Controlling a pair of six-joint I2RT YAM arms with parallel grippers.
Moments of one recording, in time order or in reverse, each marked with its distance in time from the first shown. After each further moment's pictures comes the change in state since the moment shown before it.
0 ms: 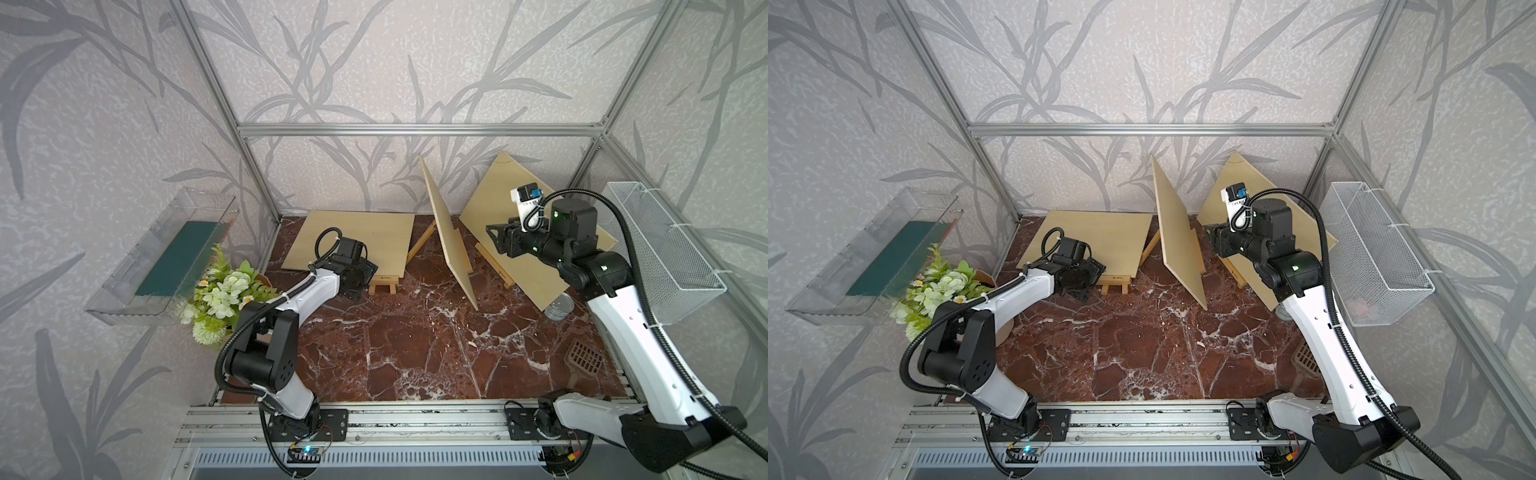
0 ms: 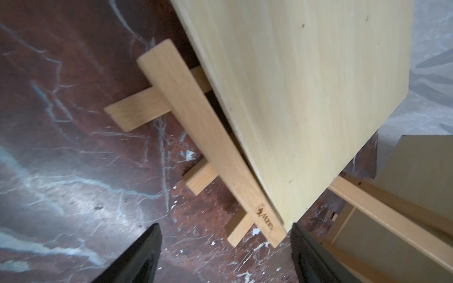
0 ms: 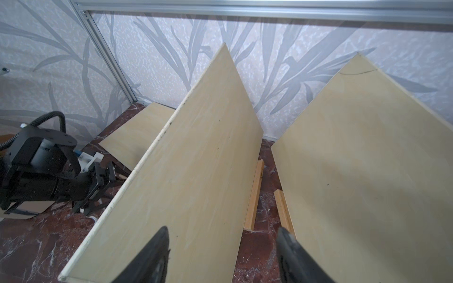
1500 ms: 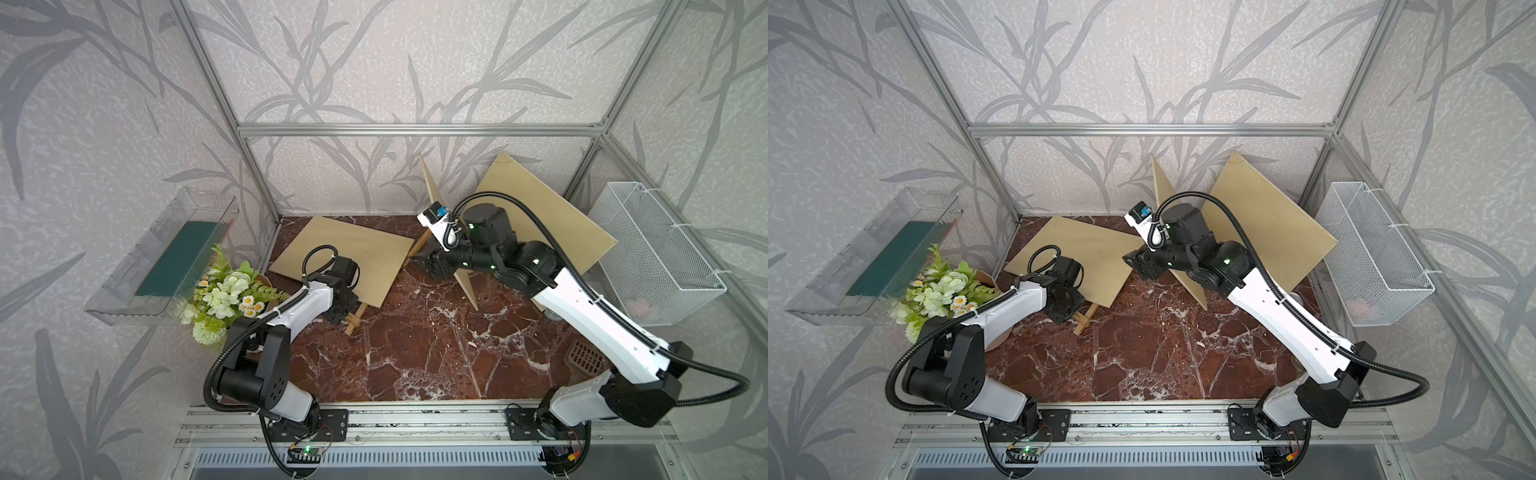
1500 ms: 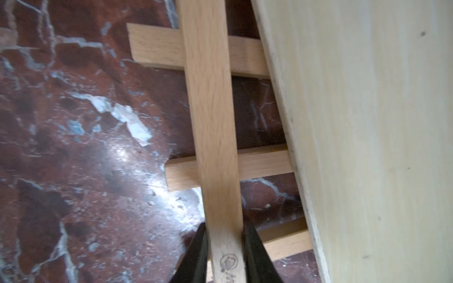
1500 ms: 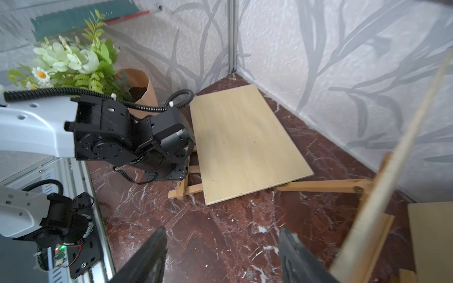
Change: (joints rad) left arm 0.039 -0.149 -0.180 -0.301 -0.237 0.191; right arm 0.505 0.269 0.226 -0.053 0.023 -0.021
